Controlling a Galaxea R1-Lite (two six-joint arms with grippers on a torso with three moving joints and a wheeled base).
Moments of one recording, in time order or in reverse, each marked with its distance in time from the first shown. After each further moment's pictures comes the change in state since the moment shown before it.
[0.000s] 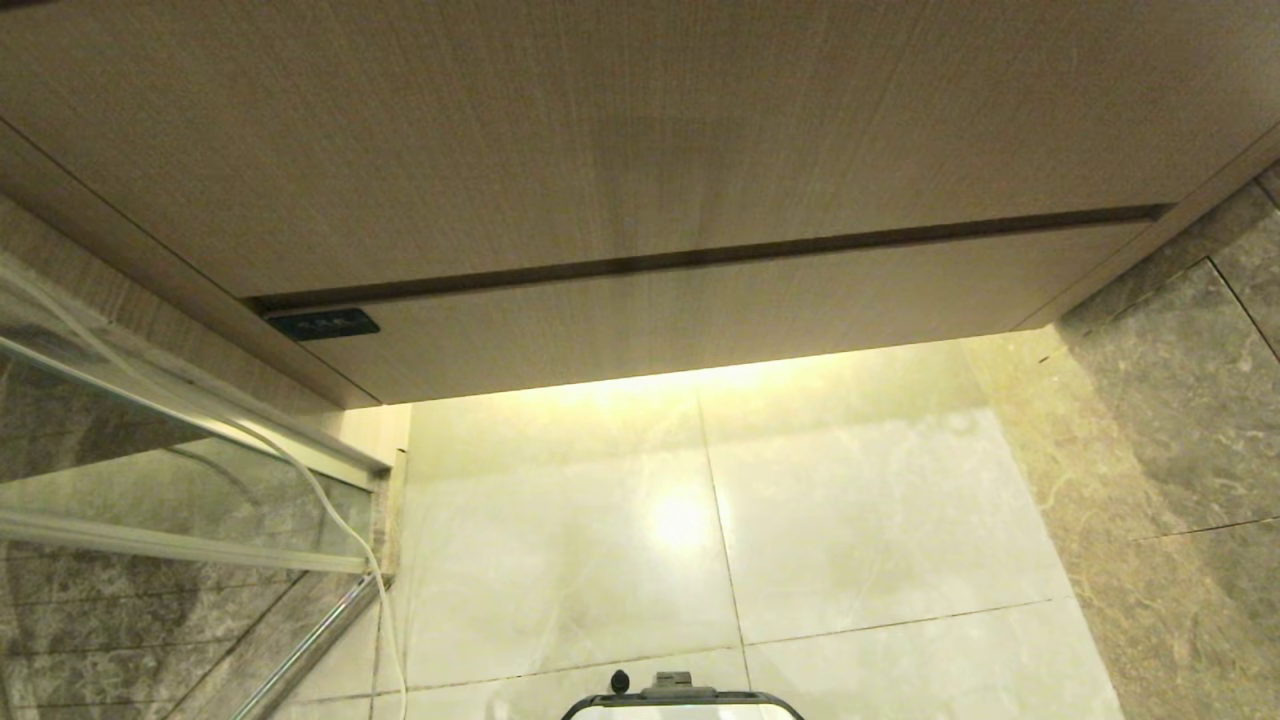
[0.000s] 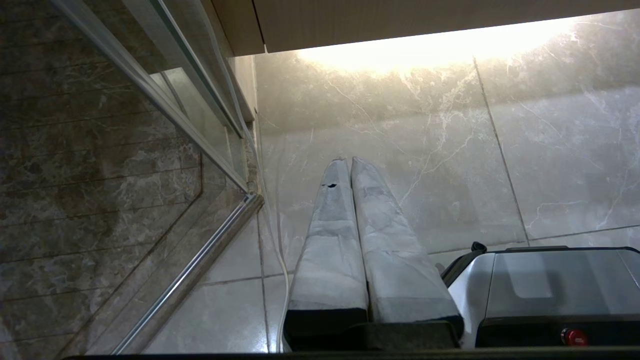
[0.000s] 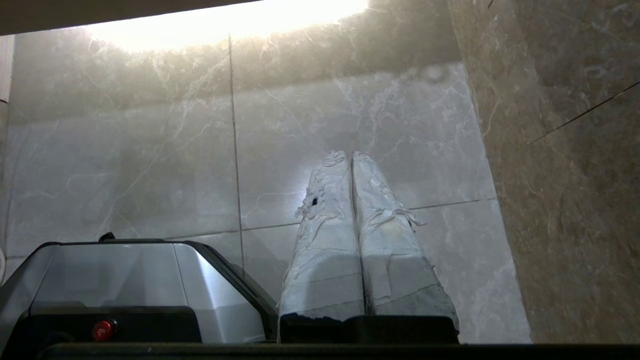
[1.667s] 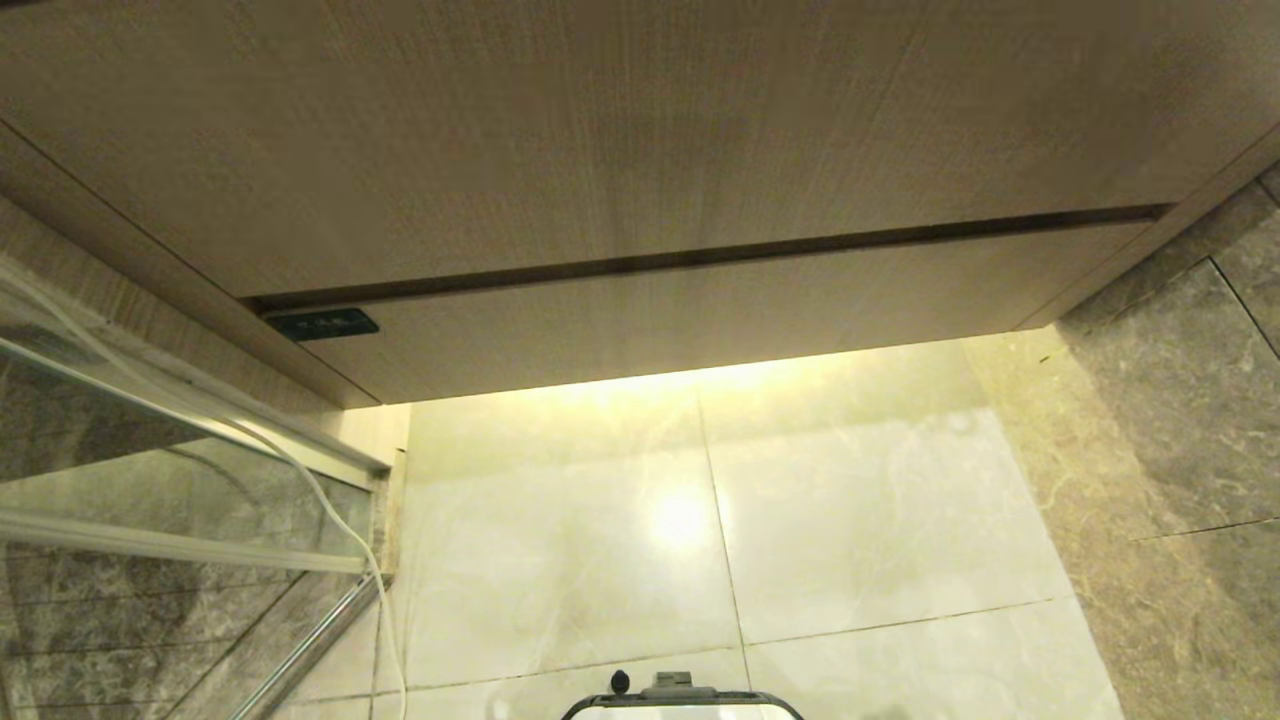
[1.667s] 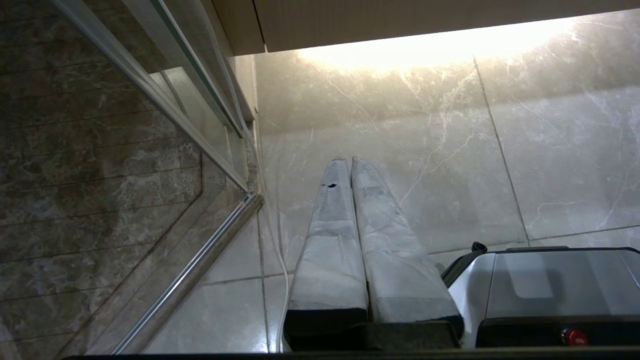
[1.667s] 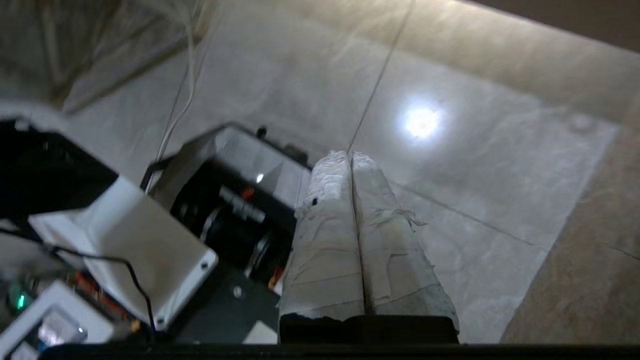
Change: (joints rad) left arm 0.000 0.000 0.000 0.000 0.000 0.000; right arm 0.017 0.814 -1.480 1.083 0.494 -0.326
